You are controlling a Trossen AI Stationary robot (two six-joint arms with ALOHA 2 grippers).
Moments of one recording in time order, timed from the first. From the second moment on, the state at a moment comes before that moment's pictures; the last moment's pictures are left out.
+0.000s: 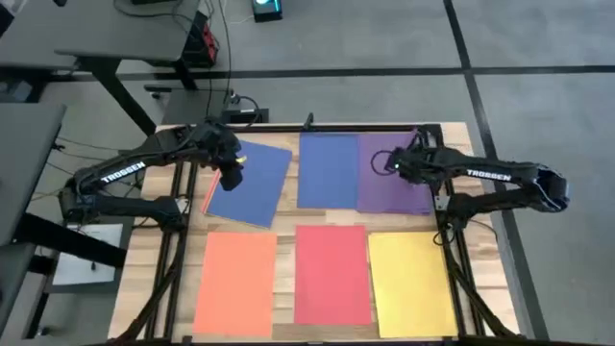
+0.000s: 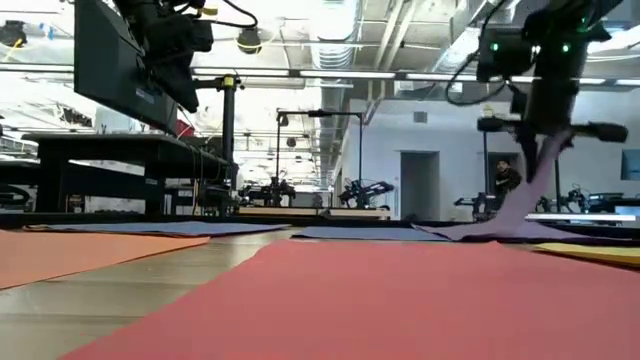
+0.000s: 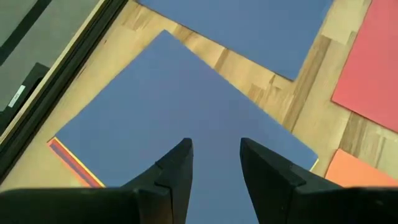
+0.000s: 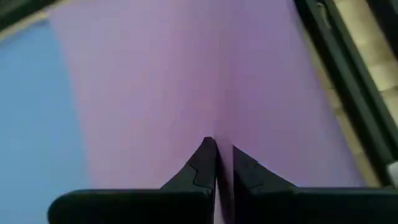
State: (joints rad) left arm 0.52 1.05 1.03 -0.90 0.02 0.04; right arm -0.43 1.09 0.69 -0.96 0.41 1.48
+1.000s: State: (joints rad) left arm 0.52 1.05 1.03 -0.96 0.02 0.00; right arm -0.53 1.25 0.75 -1.22 0.39 0.99
